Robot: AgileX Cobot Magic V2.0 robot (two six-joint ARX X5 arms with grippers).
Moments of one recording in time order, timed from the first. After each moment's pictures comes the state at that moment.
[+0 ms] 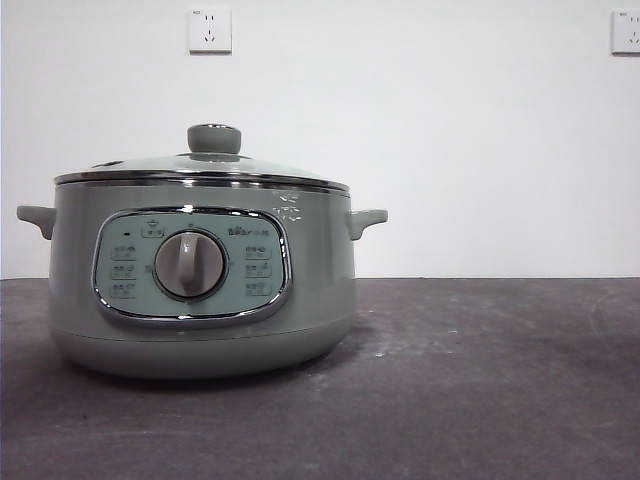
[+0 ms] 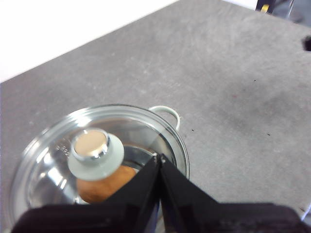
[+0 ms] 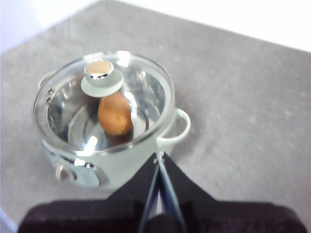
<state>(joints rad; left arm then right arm) -0.76 0.91 1.04 -0.55 -0.10 0.02 0.73 0.84 0.98 -0.55 0.11 0.04</state>
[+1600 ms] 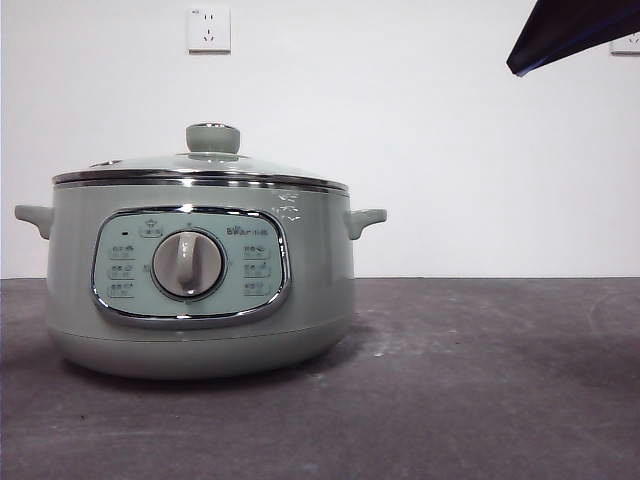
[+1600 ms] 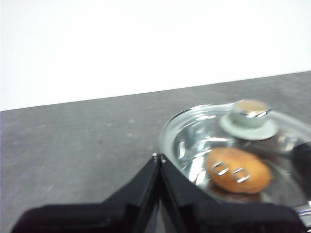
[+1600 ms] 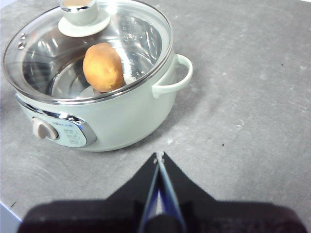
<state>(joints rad) -0.17 0.26 0.41 -0.25 0.03 0.02 0.73 0.77 0.72 -0.46 0.11 0.08</state>
